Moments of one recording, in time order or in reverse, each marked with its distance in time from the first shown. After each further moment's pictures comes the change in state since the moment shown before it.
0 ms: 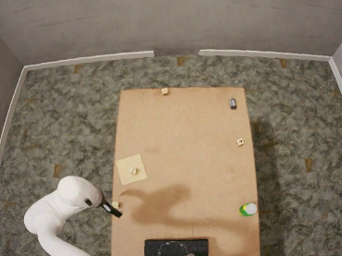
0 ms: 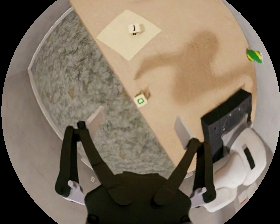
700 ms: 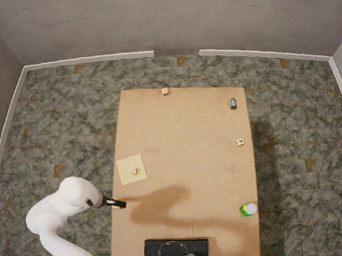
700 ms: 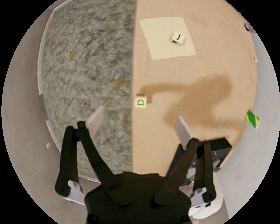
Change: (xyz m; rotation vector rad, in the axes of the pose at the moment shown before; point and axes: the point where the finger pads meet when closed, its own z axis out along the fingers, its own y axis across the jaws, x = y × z) arm 0.000 0.000 0.012 0.000 0.001 -0.565
